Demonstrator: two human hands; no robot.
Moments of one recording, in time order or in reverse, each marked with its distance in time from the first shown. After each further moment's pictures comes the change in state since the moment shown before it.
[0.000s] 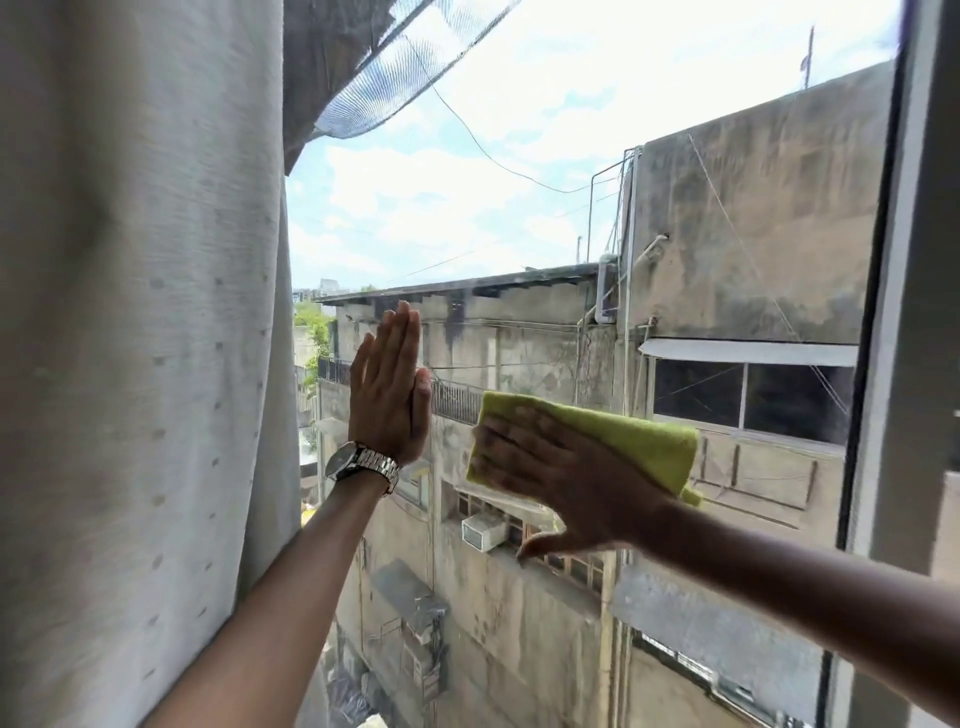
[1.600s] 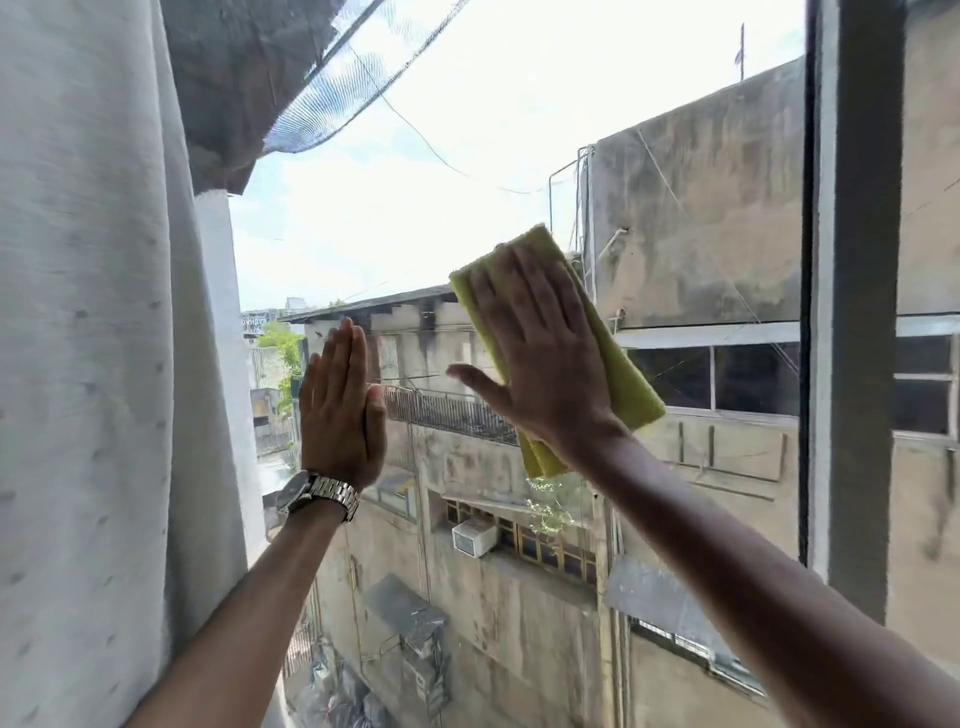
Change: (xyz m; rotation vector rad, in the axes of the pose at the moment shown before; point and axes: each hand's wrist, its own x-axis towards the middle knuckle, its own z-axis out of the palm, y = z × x) left_hand -0.002 0.002 0.001 0.008 0.021 0.034; right_hand 0.041 0.062 -0.035 0.038 0.241 0.822
